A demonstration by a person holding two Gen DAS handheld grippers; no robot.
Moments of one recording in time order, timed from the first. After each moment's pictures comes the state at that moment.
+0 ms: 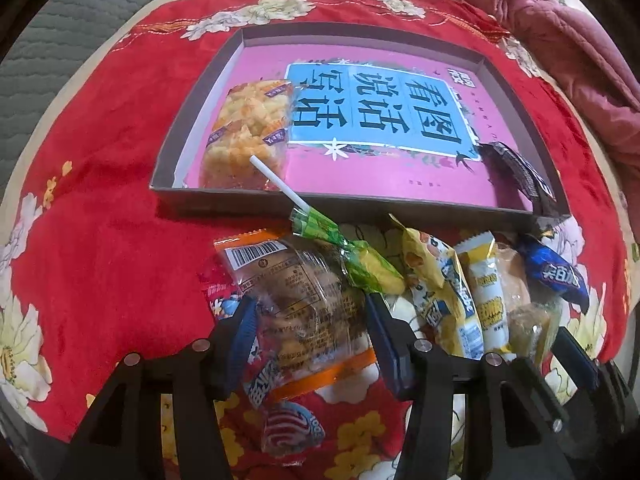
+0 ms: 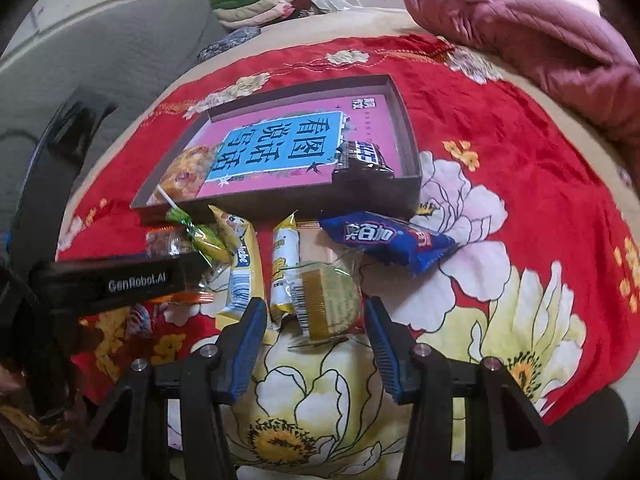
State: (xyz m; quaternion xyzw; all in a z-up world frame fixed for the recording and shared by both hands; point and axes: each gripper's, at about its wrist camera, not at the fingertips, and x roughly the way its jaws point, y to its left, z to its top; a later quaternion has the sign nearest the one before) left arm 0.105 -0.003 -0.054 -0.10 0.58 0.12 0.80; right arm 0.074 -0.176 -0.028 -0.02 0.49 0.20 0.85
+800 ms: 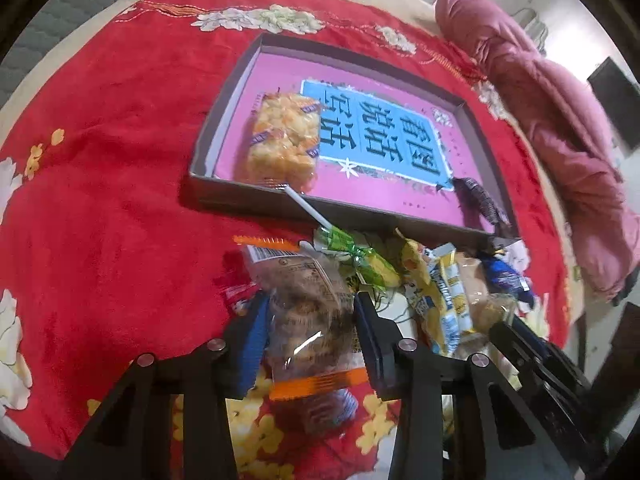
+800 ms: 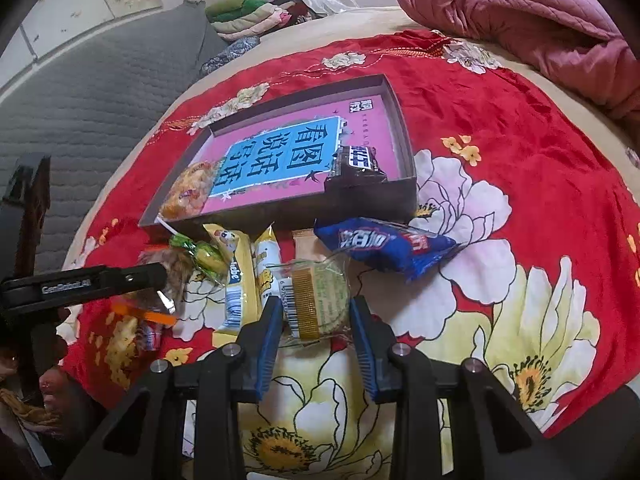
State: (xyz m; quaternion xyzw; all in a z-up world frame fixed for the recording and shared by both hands) left arm 0.072 0.050 -0.036 -0.21 0.54 0.04 0.82; right arm 0.084 -0.193 -0.027 0.04 0.49 0.22 0.85
